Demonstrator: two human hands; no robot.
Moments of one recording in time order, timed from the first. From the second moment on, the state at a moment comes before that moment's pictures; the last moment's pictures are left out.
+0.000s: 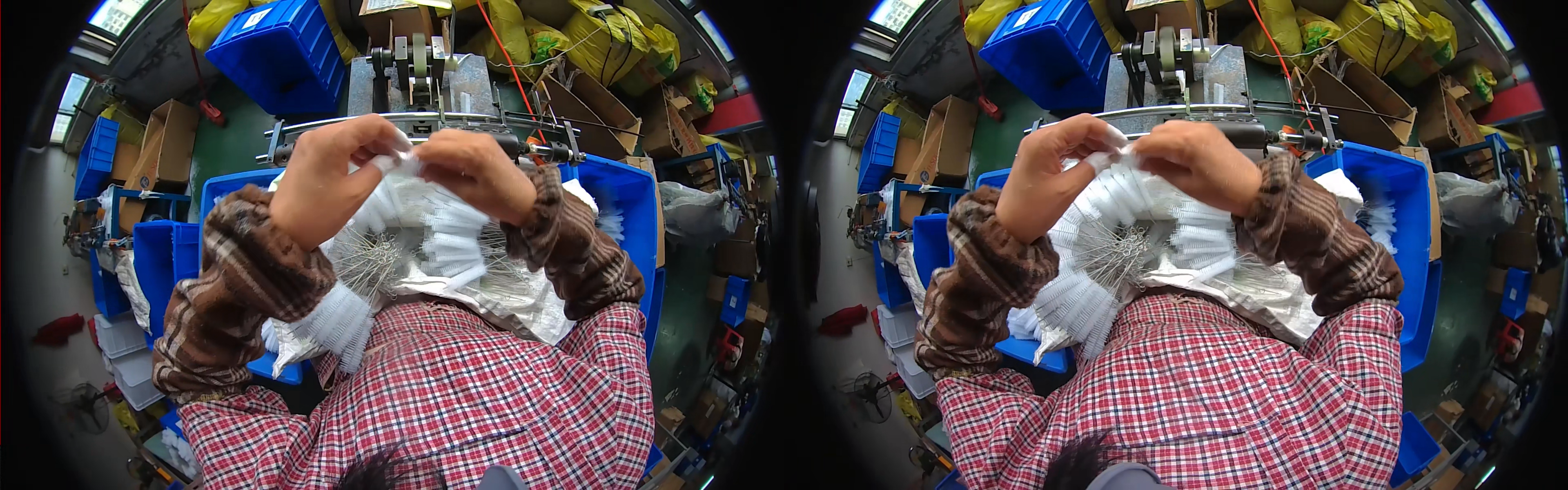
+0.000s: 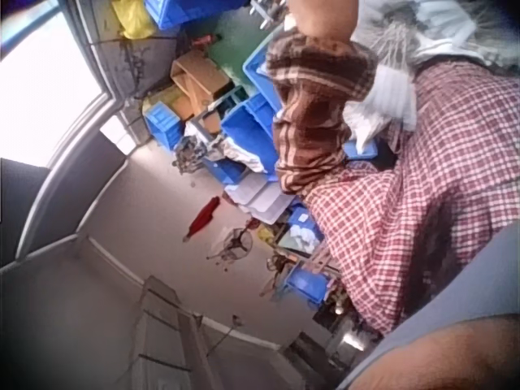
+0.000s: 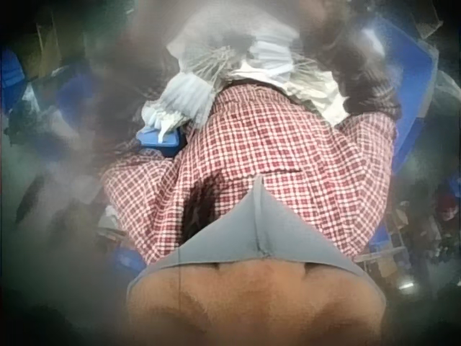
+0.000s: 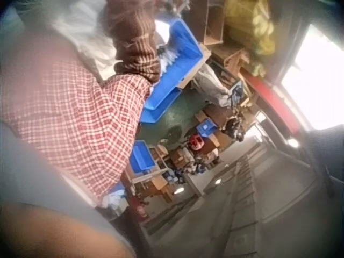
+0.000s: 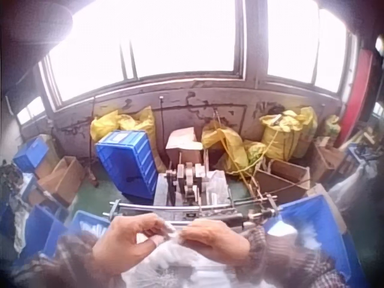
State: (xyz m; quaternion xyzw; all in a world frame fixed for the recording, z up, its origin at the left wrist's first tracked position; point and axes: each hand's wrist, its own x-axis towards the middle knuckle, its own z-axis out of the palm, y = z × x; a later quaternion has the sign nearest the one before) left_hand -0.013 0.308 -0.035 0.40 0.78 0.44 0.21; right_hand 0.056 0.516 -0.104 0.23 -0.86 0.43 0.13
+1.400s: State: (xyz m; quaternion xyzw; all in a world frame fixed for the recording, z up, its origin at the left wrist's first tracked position) left_hand -0.005 0.179 -0.020 0.31 0.90 0.26 0.13; right_hand -0.026 0.617 -0.203 0.12 -0.95 0.11 0.26
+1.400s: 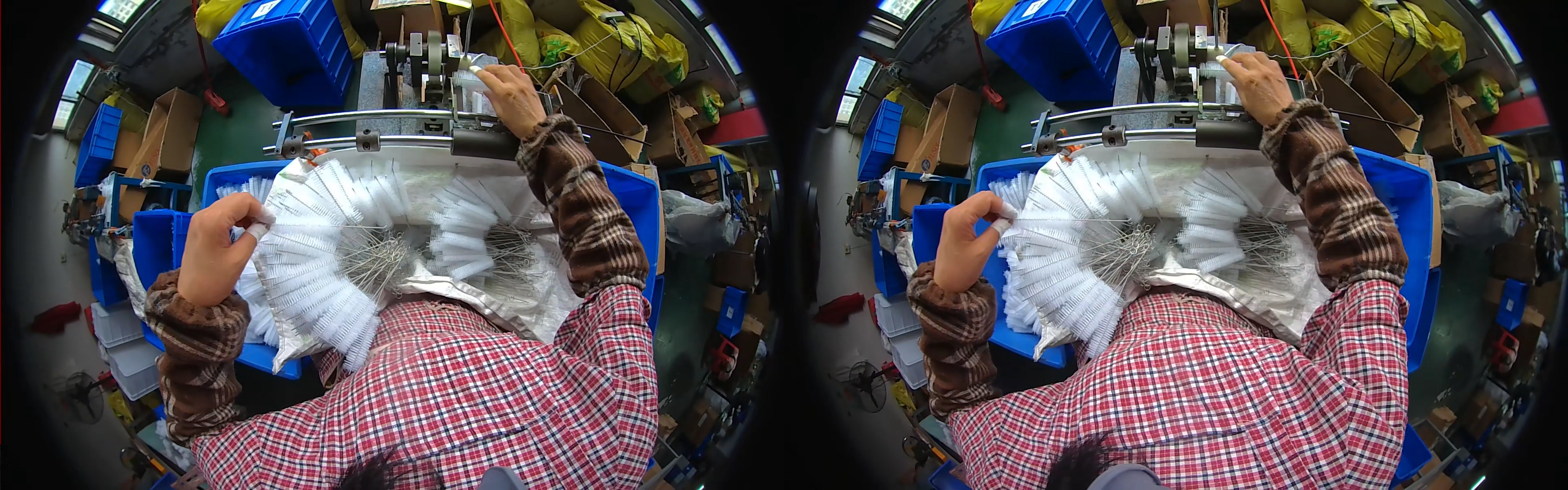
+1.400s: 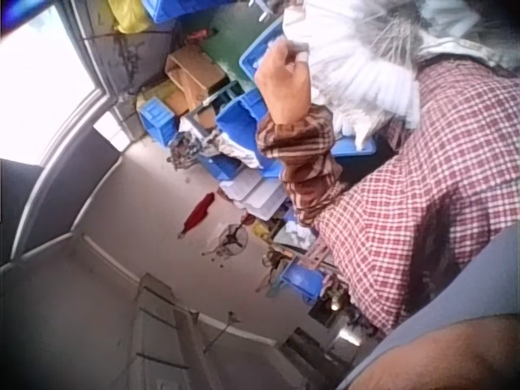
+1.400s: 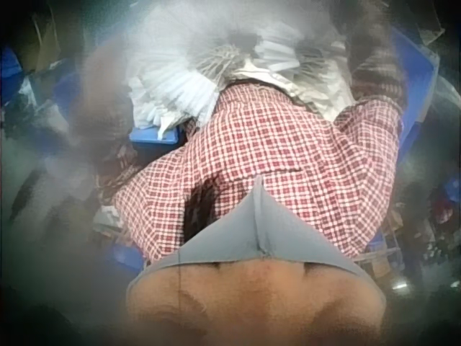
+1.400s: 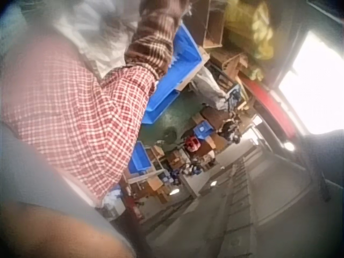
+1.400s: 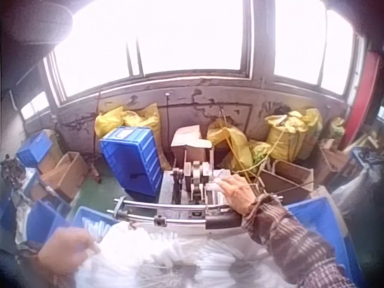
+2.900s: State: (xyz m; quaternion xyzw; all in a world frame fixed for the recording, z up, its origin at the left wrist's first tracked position) left_hand -0.015 0.304 -0.045 0.37 0.78 0.46 0.22; right_hand 0.057 0.508 -0.091 0.22 -0.82 0.53 0.00
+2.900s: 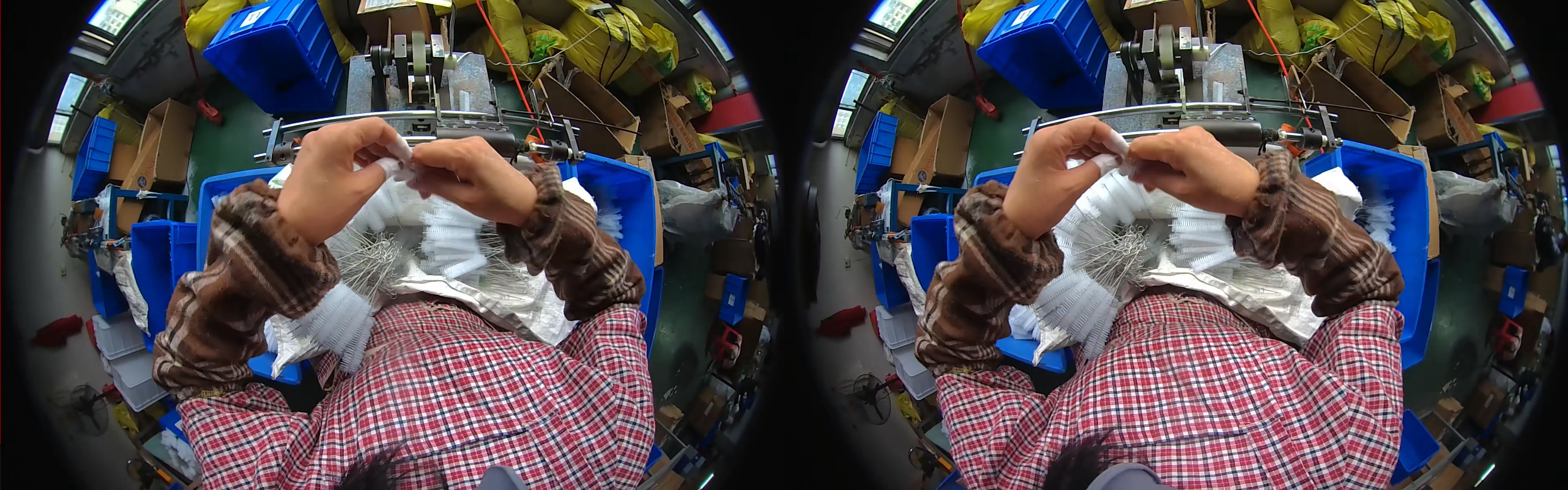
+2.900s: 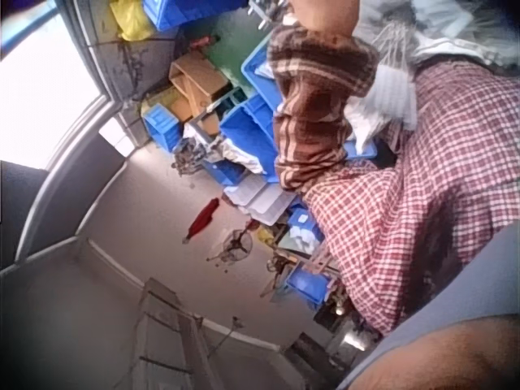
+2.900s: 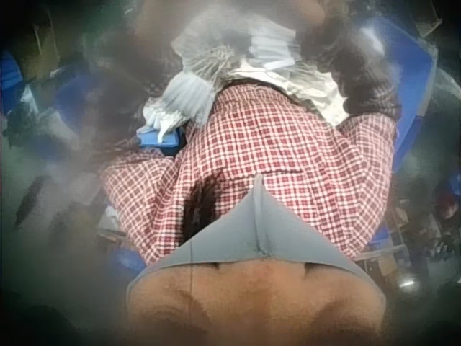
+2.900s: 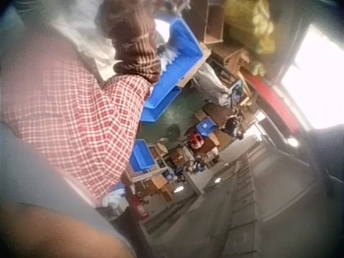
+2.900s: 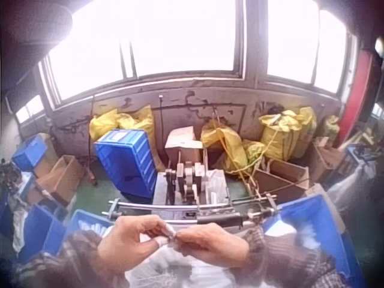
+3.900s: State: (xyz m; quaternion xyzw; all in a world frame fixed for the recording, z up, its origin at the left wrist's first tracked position) left_hand -0.002 0.181 -0.037 0.30 0.92 0.19 0.18; right_hand -0.056 0.591 -0.207 0.10 -0.96 -0.03 0.27
